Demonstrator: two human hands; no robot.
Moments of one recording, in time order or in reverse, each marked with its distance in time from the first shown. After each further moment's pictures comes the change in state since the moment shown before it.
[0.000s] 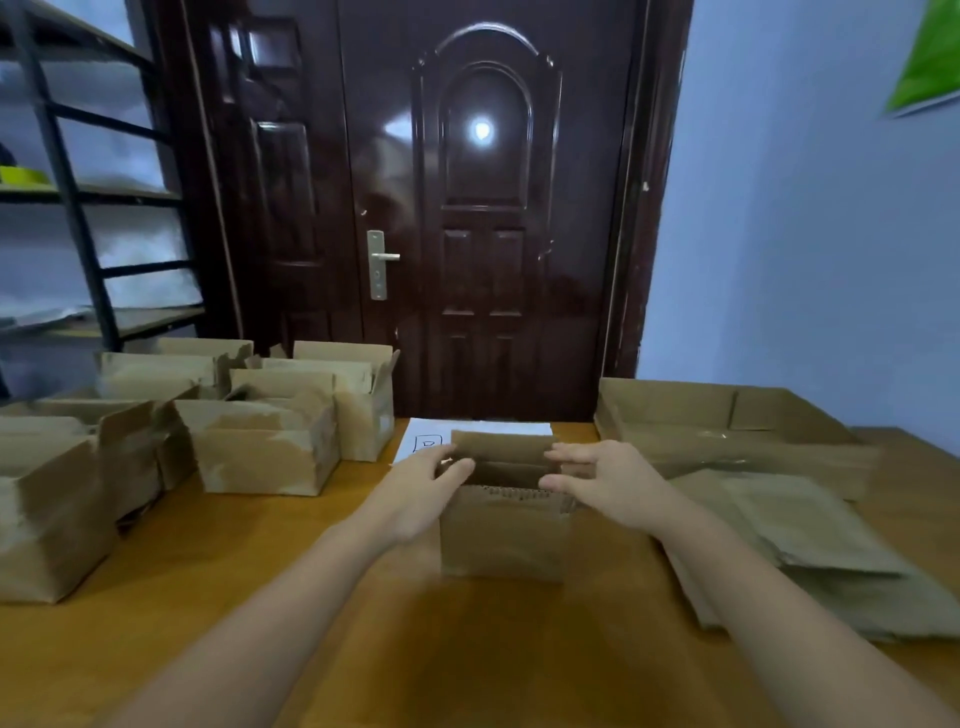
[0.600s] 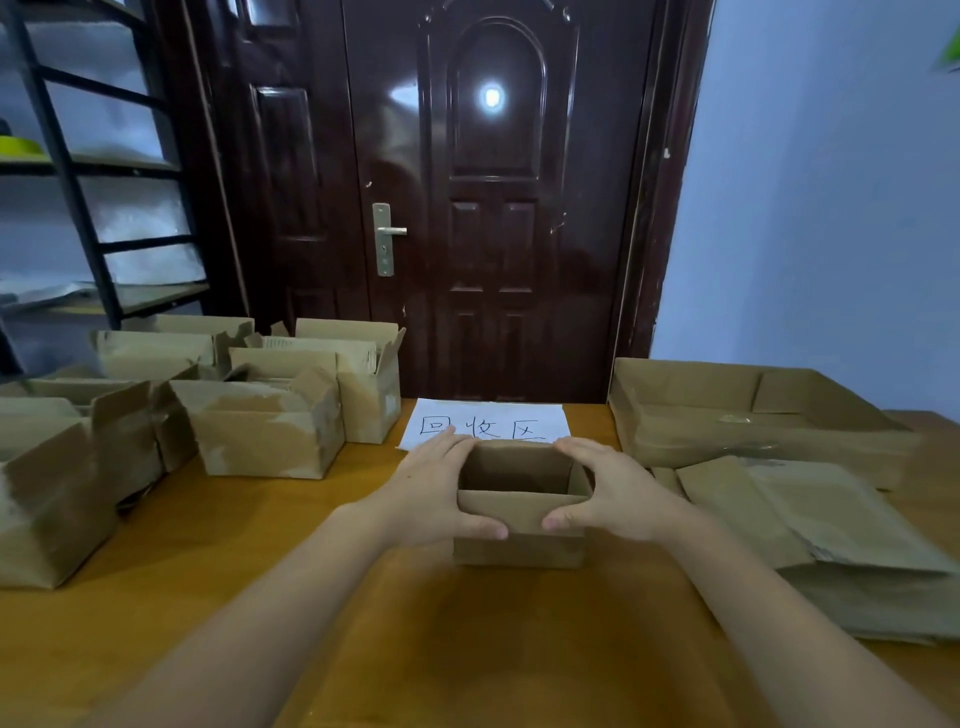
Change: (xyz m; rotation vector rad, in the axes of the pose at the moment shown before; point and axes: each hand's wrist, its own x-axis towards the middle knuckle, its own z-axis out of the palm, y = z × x) left_hand 0.020 -0.022 0.016 0.330 -0.170 0.153; right_hand 0.019 0.031 0.034 0.006 -0.107 -0.034
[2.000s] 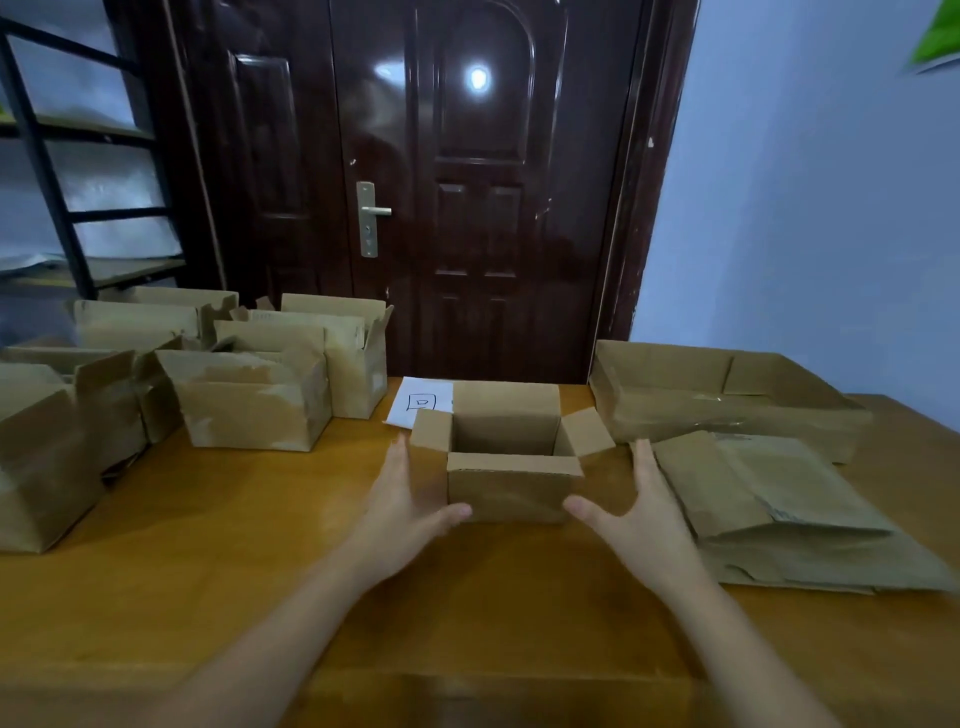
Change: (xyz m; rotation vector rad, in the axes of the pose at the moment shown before) left_hand -0.059 -0.004 0.046 -0.486 0.255 -0.170; right_hand -0.077 0.004 0.043 0.197 0.454 0.367
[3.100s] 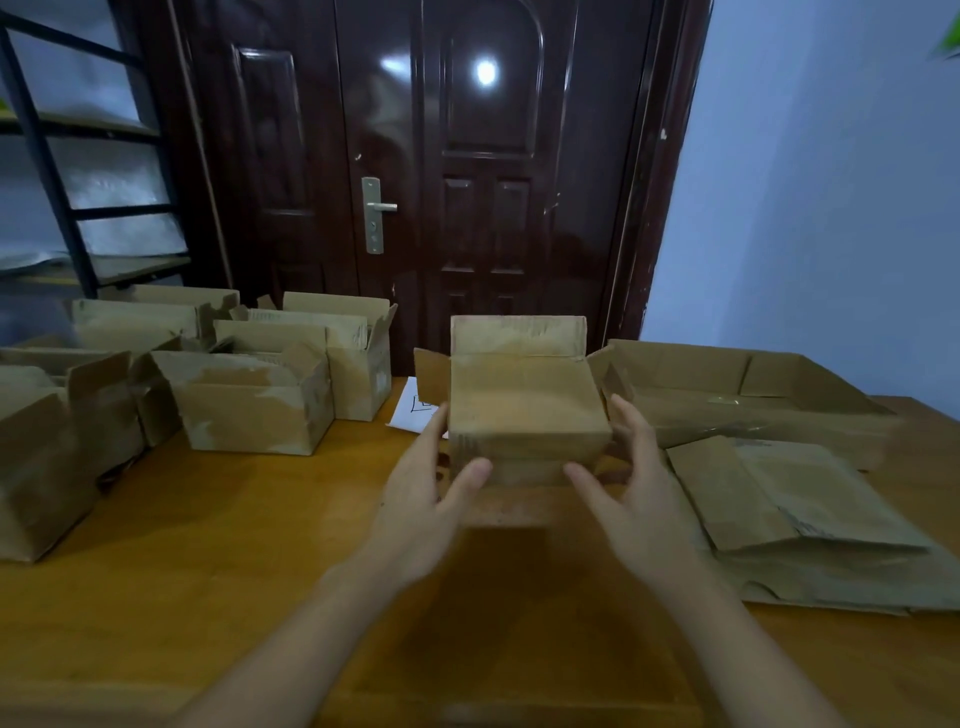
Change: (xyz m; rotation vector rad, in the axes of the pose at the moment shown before) left_hand -0.011 0.060 -0.008 -0.138 0.115 0.192; right_hand 0.009 -0.035 0.002 0.241 0.052 -0.396
